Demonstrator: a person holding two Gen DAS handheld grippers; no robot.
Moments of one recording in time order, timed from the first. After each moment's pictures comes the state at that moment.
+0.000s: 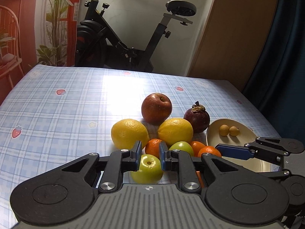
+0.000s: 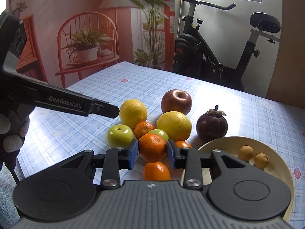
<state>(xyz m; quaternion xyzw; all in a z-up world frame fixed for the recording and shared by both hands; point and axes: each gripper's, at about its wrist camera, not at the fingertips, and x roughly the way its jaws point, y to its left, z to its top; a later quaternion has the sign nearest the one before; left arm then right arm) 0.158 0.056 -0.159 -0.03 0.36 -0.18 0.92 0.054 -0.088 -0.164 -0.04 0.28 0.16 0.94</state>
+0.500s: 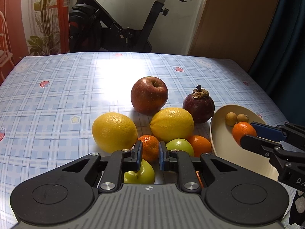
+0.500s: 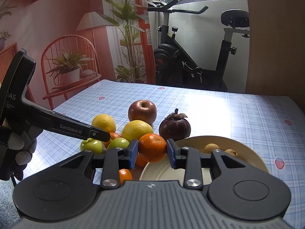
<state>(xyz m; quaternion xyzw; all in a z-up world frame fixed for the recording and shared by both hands) 0.191 0.024 -0.179 0.00 0.41 -0.18 0.89 0.049 -0.149 -0.158 0.02 0.26 0.13 0.96</state>
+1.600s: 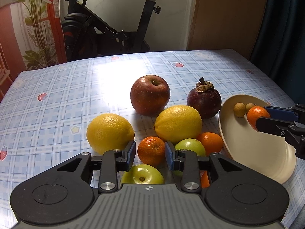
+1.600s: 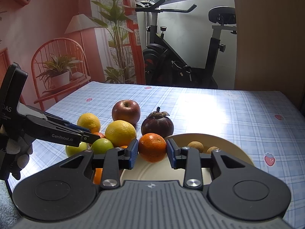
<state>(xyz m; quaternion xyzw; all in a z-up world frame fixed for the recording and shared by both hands) 0.197 0.013 -0.190 0.06 0.40 -0.18 0.90 0.051 -0.162 -0.161 0.03 0.26 0.10 0.96</state>
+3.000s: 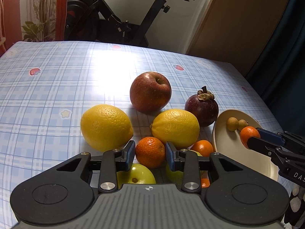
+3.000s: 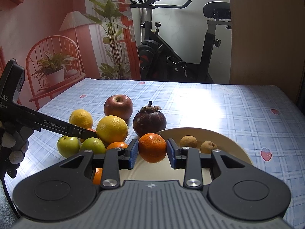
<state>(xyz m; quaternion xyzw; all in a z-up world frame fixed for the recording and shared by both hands) 0.208 0.034 -0.199 -0.05 0.42 -0.20 0.88 0.055 -0.168 -0.166 0.03 0.27 0.09 0.96</state>
